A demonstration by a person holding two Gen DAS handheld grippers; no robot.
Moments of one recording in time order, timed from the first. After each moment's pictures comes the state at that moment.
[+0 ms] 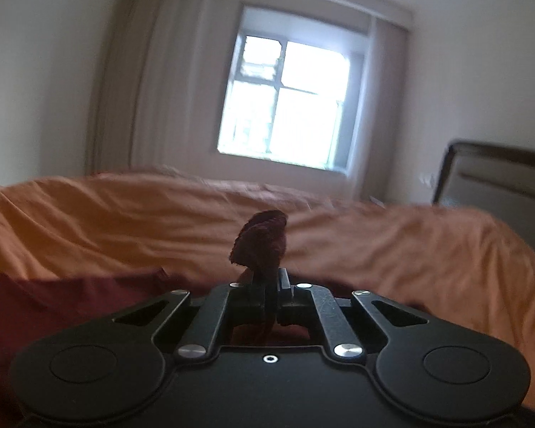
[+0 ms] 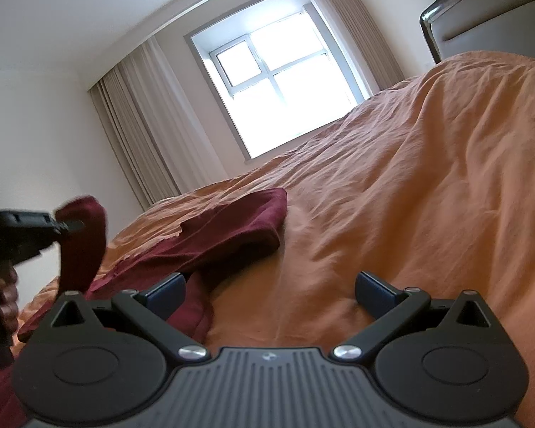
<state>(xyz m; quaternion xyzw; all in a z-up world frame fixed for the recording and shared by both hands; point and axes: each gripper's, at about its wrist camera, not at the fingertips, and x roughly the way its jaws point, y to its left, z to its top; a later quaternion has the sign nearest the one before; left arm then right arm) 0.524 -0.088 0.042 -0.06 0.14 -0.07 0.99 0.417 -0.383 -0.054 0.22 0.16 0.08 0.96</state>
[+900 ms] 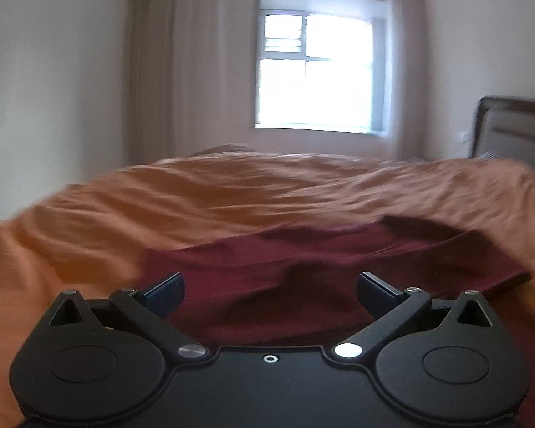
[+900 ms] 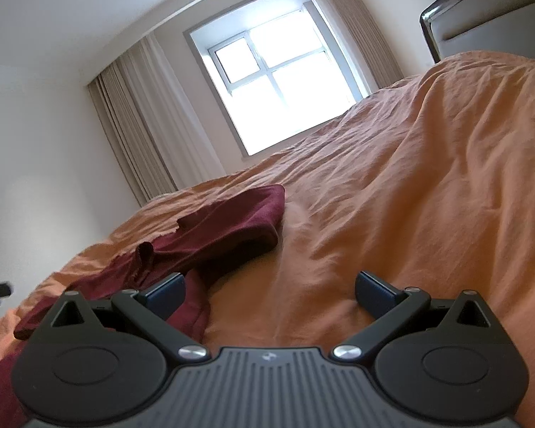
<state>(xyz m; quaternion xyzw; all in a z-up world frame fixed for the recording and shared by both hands) 0.424 0.051 0.043 0.01 0.19 0.02 0.98 0.422 -0.376 -0.053 0.21 0.17 0.07 0.96</state>
